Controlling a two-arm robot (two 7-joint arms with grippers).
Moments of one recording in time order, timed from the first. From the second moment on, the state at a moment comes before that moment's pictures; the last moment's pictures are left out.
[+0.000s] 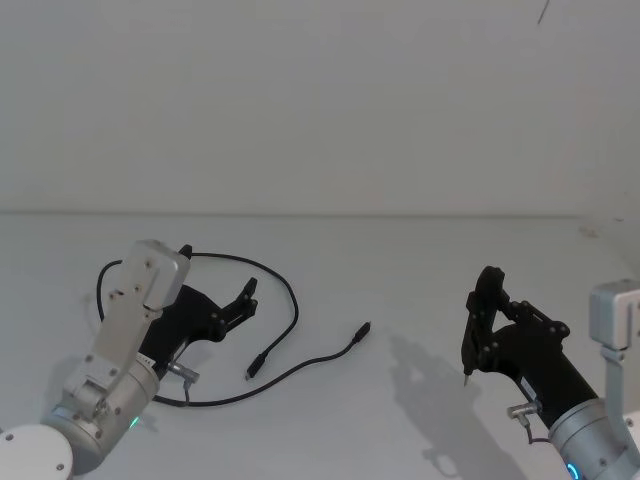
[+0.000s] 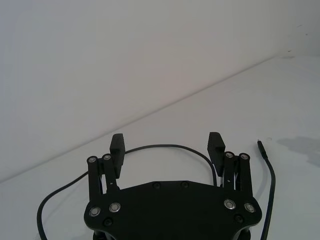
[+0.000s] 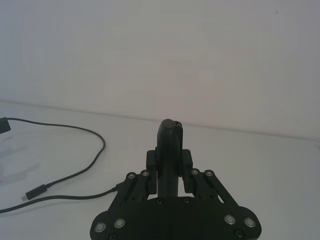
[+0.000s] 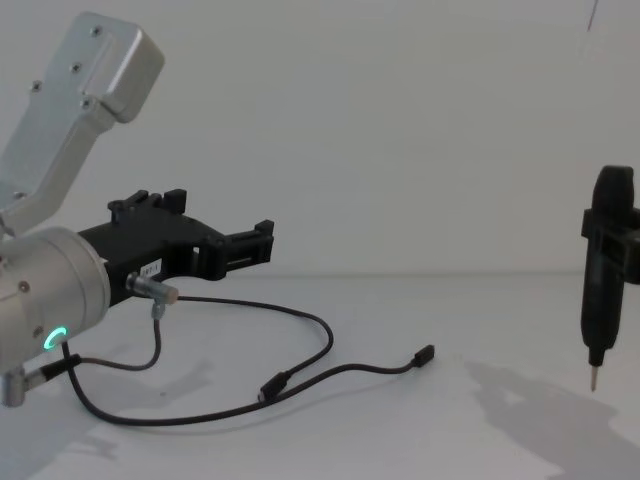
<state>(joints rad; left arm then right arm) -0.24 0.38 0.45 -1.63 -0.20 0.01 -0.01 -0.01 0.34 -0.23 -1.77 0.29 0.03 0.07</state>
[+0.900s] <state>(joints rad) -0.24 0.39 0.45 -1.62 -0.22 -0.01 -0.06 -0.01 0.34 -0.23 -1.77 0.29 0.03 0.07</state>
